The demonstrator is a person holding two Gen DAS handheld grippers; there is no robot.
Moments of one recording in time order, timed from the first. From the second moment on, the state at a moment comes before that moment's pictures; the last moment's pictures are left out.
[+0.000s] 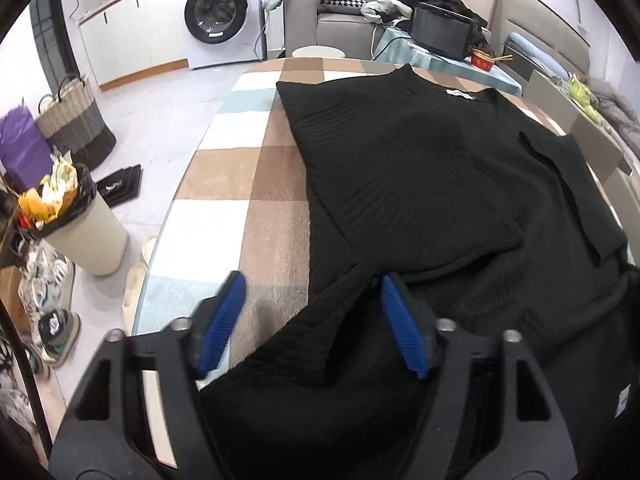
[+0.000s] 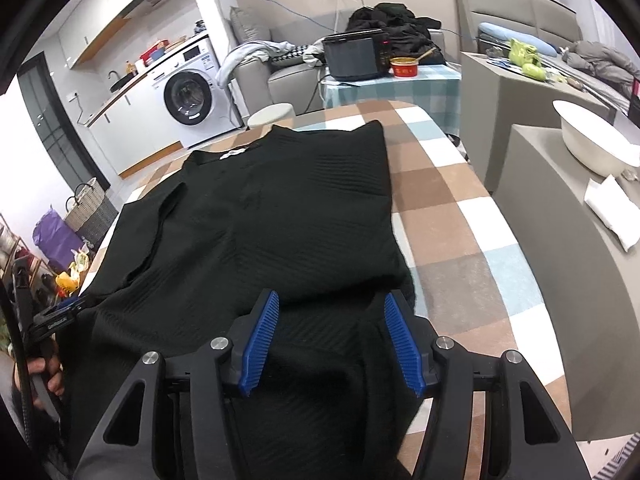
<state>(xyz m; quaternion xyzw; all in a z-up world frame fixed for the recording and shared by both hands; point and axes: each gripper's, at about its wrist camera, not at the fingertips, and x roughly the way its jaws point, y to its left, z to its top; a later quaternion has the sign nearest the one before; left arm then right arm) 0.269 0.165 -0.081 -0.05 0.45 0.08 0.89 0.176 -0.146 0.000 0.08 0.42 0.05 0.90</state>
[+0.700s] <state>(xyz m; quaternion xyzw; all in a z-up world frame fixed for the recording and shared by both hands) 0.227 0.214 -0.066 -0.15 0.41 0.11 0.89 0.187 -0.132 -0.009 0.11 0.44 0.10 0.89</state>
